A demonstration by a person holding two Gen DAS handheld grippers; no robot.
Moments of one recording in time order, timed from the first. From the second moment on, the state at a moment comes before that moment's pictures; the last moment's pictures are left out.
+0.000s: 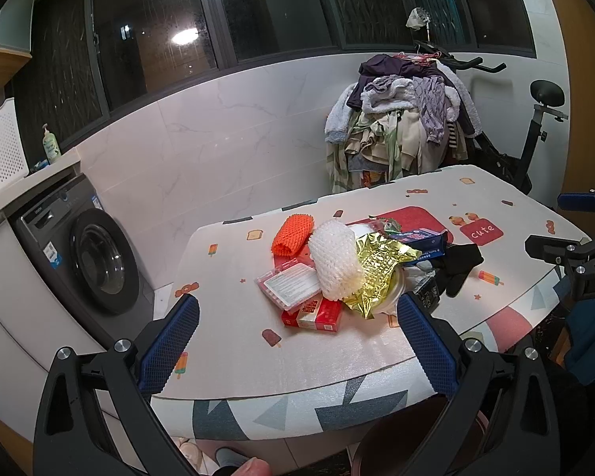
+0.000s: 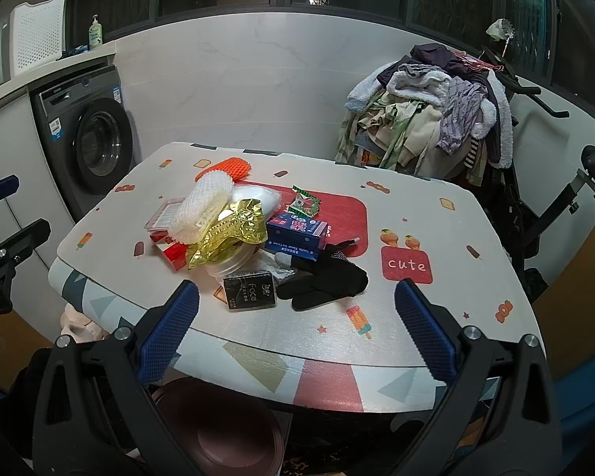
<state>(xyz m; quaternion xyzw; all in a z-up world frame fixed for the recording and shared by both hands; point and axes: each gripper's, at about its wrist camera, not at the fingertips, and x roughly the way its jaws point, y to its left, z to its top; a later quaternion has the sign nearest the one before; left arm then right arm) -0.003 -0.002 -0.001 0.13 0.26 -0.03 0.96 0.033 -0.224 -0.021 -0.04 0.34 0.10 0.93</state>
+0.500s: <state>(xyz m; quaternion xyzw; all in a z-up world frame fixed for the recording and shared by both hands) -0.003 -0.003 -0.001 0.13 0.26 -0.03 0.96 0.034 -0.220 -0.020 -0.04 0.34 0.10 0.93</state>
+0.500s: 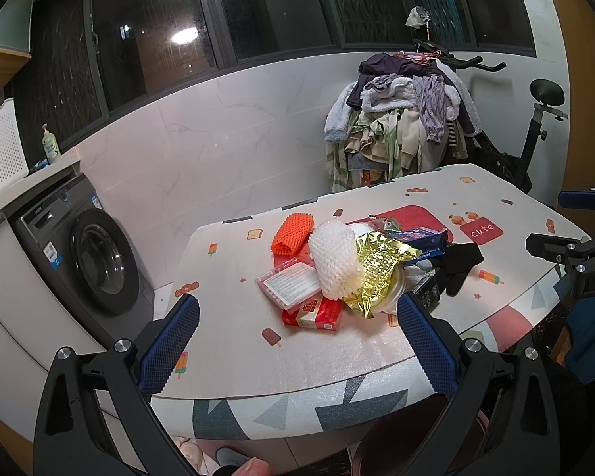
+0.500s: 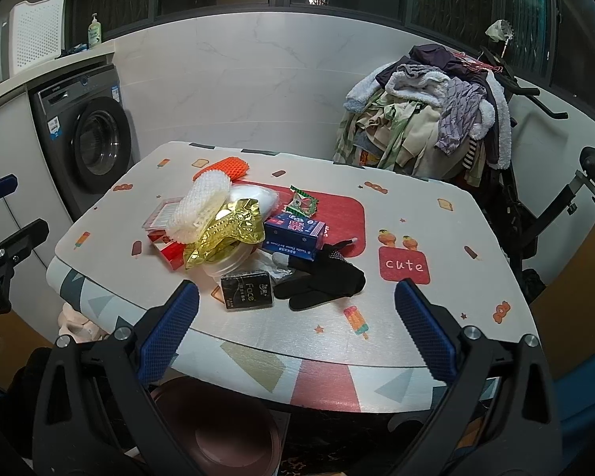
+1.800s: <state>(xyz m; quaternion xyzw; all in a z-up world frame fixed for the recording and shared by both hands) -0.004 0.000 -0.016 0.13 0.27 -0.03 0.95 0.028 -0.231 -0.032 -0.05 0.35 0.09 0.93</state>
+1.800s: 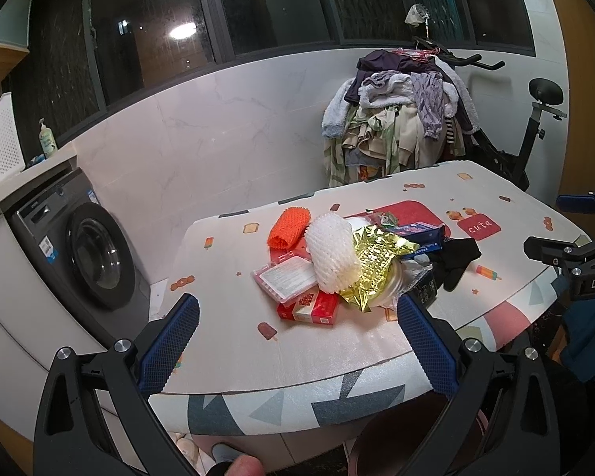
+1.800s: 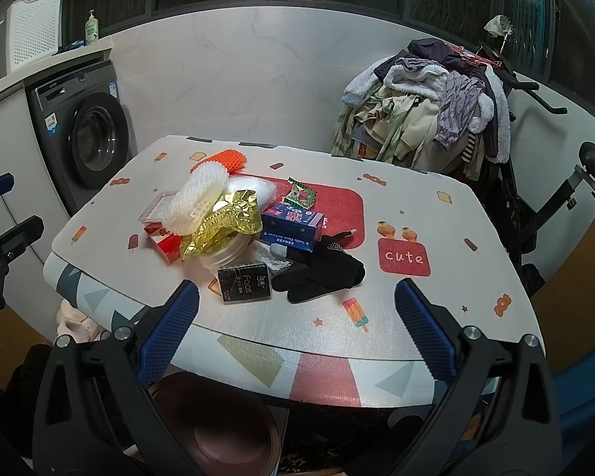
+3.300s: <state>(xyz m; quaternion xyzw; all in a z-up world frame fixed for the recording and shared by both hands) 0.074 0.074 -0.123 0.03 0.39 -0.04 0.92 0.141 -0.153 -0.175 -0.04 0.42 0.20 0.88</state>
